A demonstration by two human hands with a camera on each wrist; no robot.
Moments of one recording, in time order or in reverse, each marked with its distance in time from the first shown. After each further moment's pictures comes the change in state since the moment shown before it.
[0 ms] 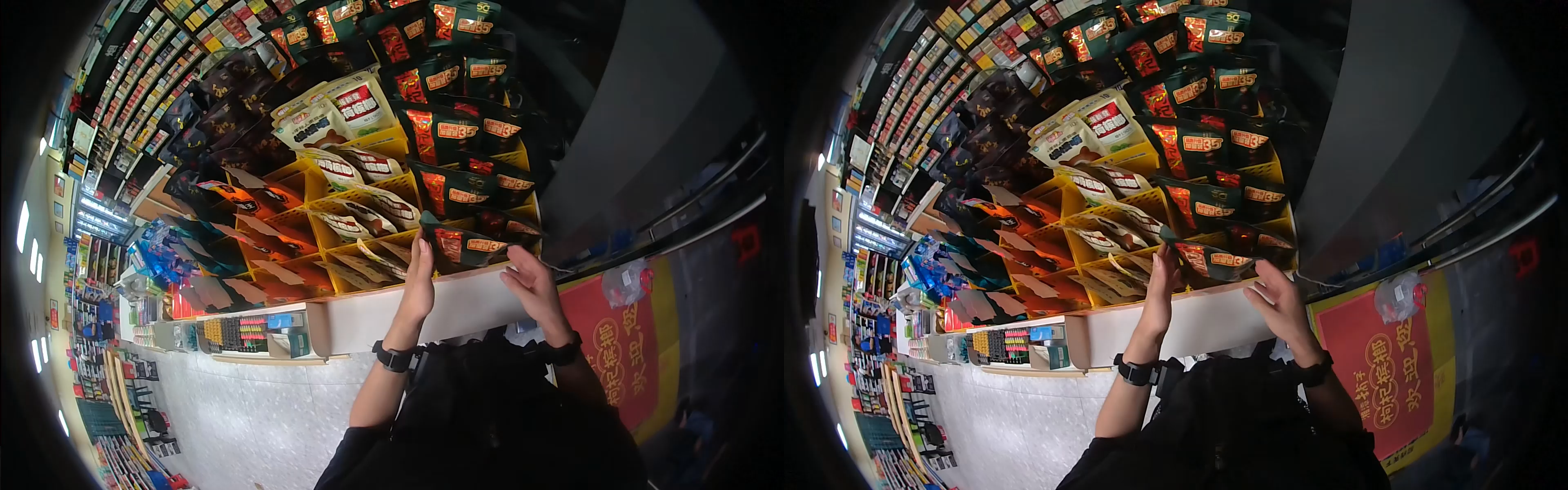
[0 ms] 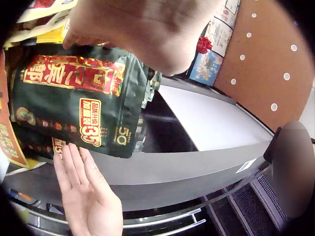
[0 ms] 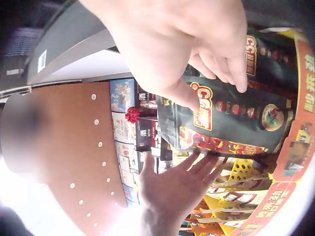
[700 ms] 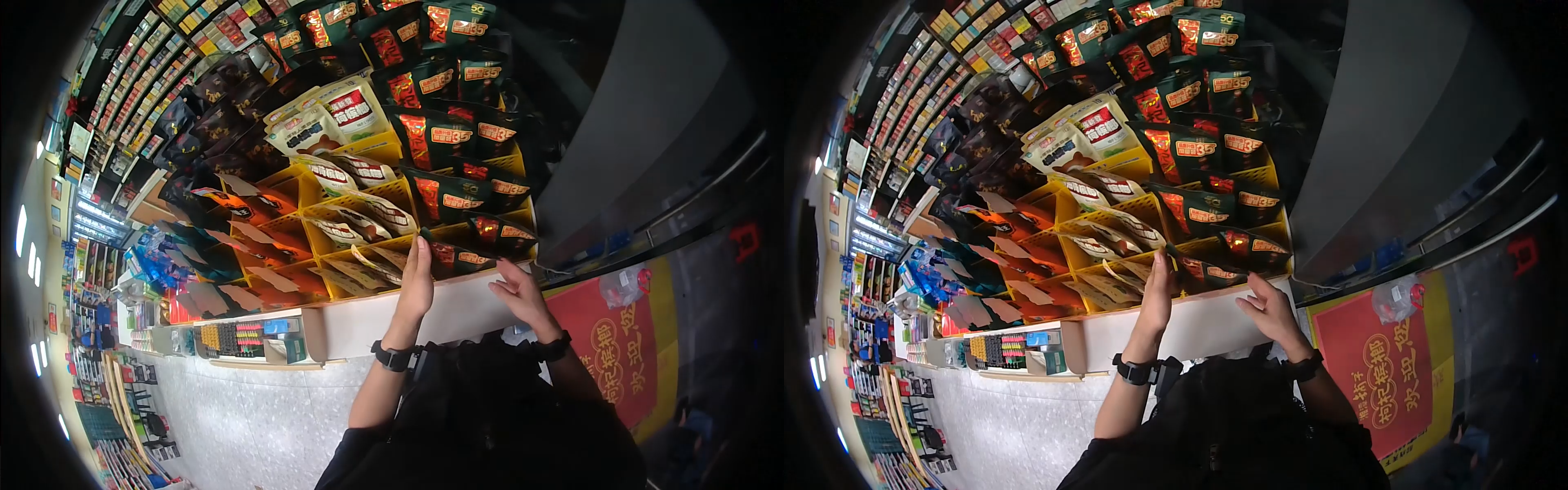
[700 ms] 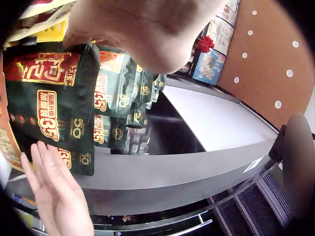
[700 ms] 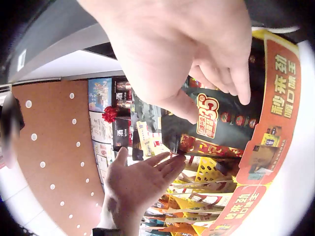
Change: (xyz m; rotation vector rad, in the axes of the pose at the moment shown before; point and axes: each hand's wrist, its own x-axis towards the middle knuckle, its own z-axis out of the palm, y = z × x) left_hand 0.013 -0.004 0.001 -0.032 0.095 -0.204; right_hand 0.009 0.048 -0.012 -0.072 -0.061 0.131
